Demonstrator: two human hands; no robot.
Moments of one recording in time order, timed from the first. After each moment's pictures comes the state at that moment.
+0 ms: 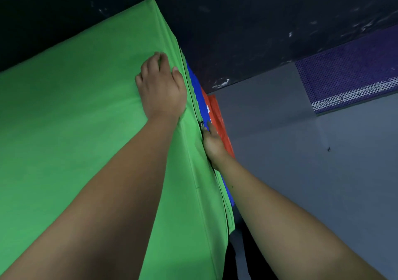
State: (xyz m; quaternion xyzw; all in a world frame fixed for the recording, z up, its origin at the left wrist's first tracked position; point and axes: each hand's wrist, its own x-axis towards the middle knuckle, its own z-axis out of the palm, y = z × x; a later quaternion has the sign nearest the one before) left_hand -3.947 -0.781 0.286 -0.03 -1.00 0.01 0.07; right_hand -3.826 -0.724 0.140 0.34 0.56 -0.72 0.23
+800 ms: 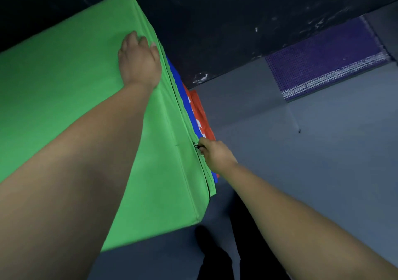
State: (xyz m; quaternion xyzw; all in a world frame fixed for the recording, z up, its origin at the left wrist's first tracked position) left_hand -3.930 -0.790 0.313 -0.08 -1.00 0.01 0.05; right_hand -3.684 -0.675 0.189 0.08 0.87 -0.43 0.22
